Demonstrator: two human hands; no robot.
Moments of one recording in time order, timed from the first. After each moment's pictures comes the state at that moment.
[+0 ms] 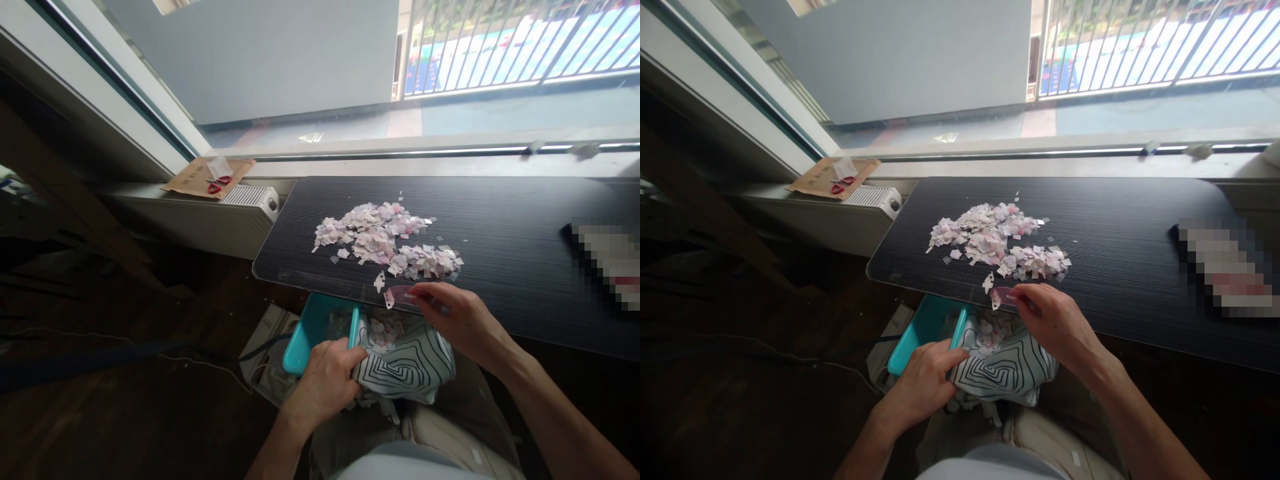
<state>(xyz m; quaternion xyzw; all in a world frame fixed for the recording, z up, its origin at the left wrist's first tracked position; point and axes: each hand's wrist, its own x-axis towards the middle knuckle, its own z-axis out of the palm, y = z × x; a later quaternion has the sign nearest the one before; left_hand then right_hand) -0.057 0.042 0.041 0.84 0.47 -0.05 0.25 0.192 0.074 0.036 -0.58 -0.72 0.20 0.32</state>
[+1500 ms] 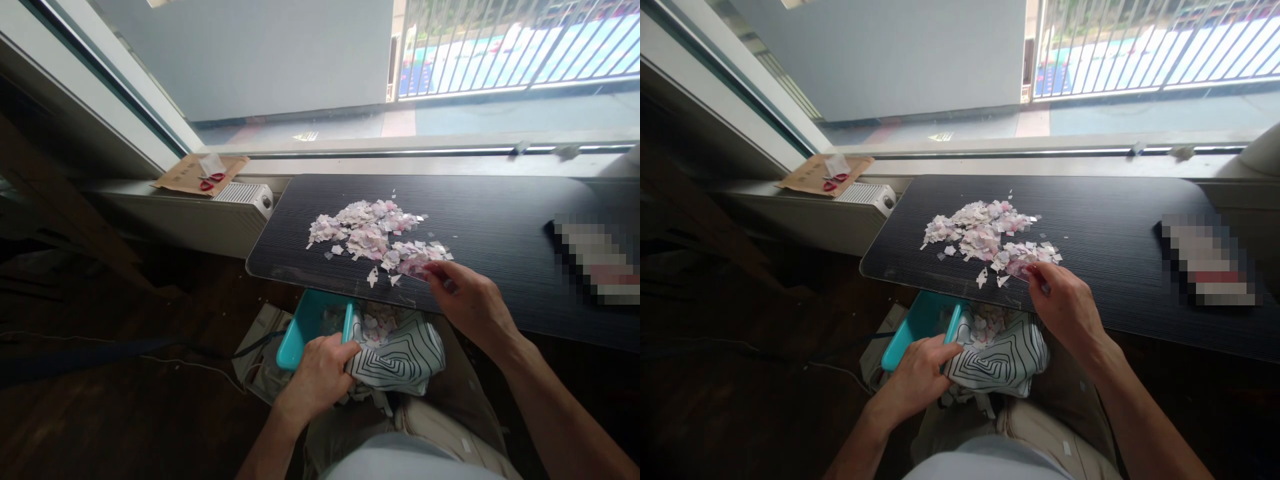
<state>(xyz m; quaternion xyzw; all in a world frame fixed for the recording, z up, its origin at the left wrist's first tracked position) -0.057 0.042 0.041 0.85 0.46 -0.05 0.24 0.206 0.077 0.044 -0.67 -0.68 0.05 0.30</state>
